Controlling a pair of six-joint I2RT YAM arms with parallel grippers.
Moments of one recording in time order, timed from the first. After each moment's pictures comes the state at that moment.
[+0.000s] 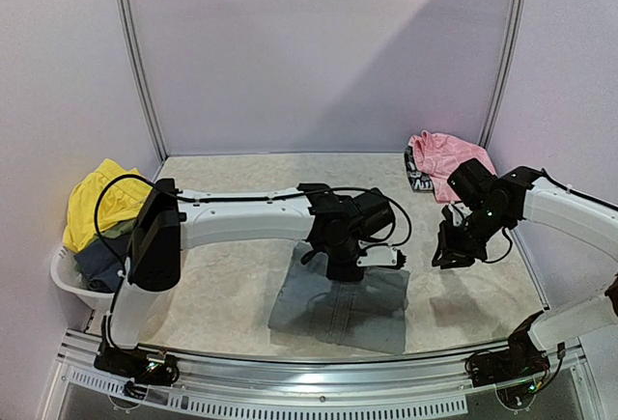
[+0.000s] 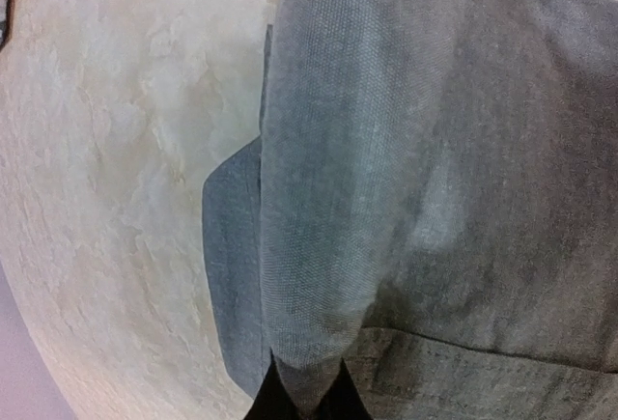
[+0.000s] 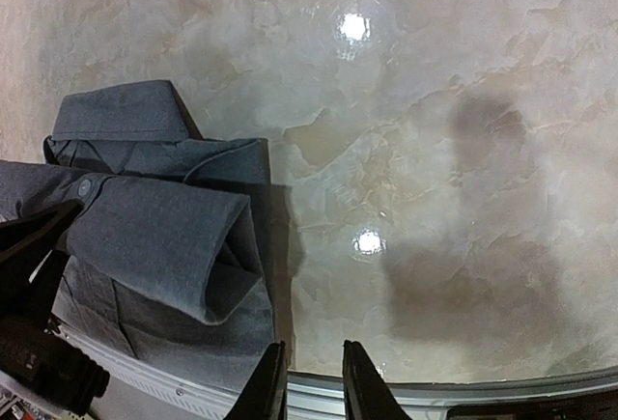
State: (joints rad) left arm -1.16 2.25 1.93 -0.89 -0.17 0.60; right arm 0.53 1.29 0.98 -0.99 -0.19 0.70
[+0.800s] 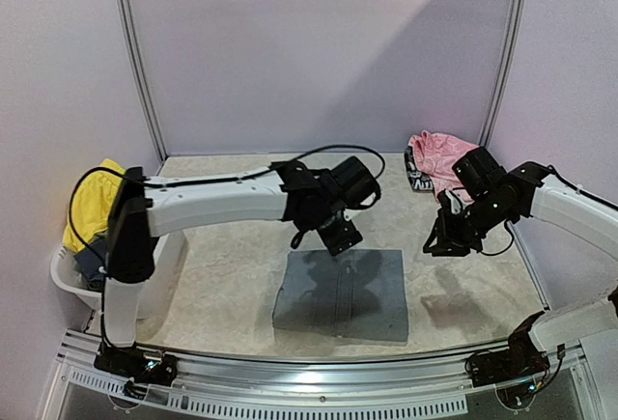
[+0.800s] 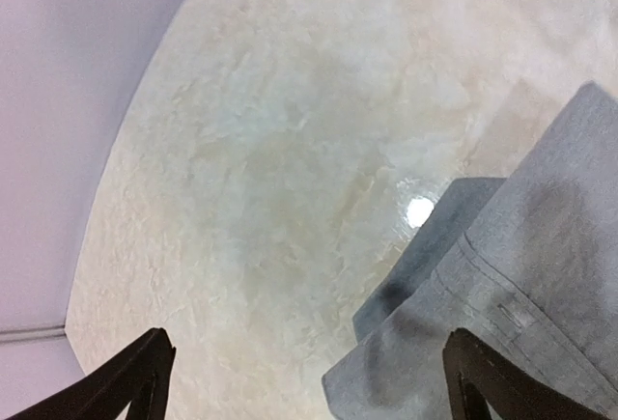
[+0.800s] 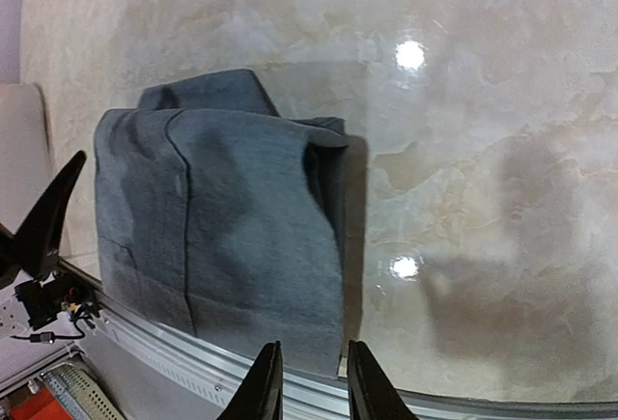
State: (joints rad) left arm -1.10 2.14 1.88 -0.79 -0.53 0.16; right arm 0.53 1.25 1.02 -0.93 -0.27 0.68
